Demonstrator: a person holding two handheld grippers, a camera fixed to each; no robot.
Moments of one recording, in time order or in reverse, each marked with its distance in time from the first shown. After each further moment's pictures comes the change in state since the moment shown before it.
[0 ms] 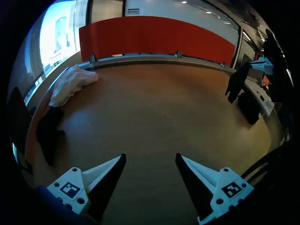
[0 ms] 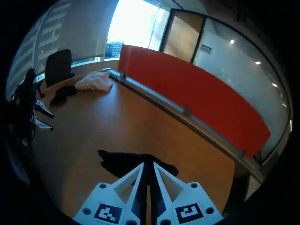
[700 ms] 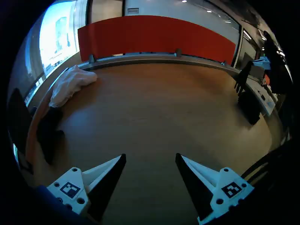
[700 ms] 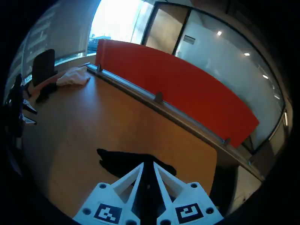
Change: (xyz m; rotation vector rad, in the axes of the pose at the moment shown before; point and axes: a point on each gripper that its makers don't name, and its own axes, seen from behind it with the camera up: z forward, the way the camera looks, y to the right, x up) left arm 0.002 0.013 0.002 0.014 -0.008 0.005; right arm -0.044 0.121 -0.026 -0.118 -0.078 0.046
